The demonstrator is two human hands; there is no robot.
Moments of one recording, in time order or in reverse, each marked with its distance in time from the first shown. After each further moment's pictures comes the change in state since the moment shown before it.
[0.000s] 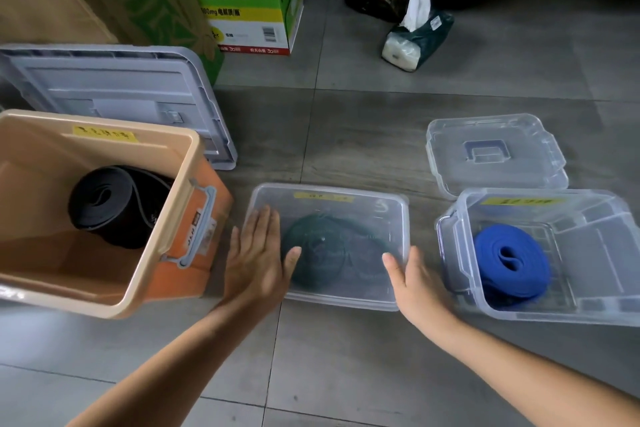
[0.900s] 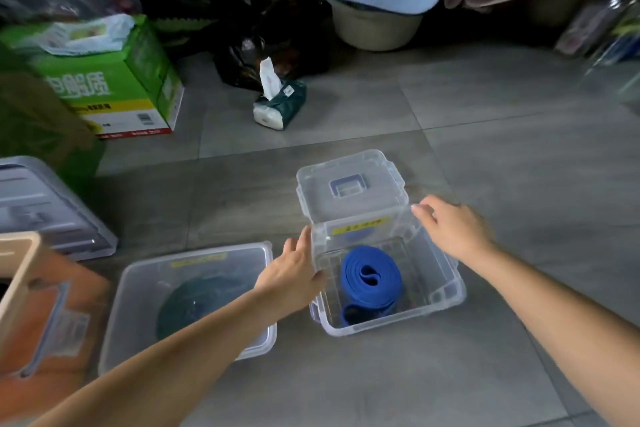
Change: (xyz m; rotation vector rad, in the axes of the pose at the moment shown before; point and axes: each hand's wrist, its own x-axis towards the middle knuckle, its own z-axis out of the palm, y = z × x) left_hand 0.051 0.227 -0.035 -0.291 -0.287 0.288; right_hand 0.065 0.156 -0.228 -0.329 0.294 0.024
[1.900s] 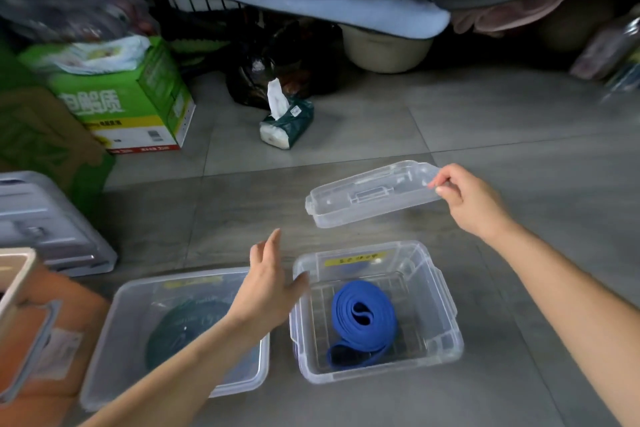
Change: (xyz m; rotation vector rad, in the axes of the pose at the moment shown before) left_hand -0.004 -0.010 -0.021 -0.307 0.254 -0.088; right_hand 0.047 -0.004 -0.052 0.461 0.185 -0.186
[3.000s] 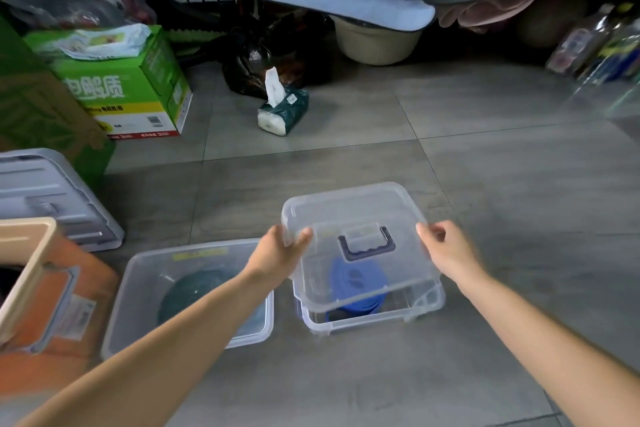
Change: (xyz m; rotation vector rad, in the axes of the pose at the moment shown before) left_hand -0.013 0.022 -0.007 -0.104 -0.043 -0.193; right_hand -0.105 -0.010 0.038 0.080 -0.015 0.505
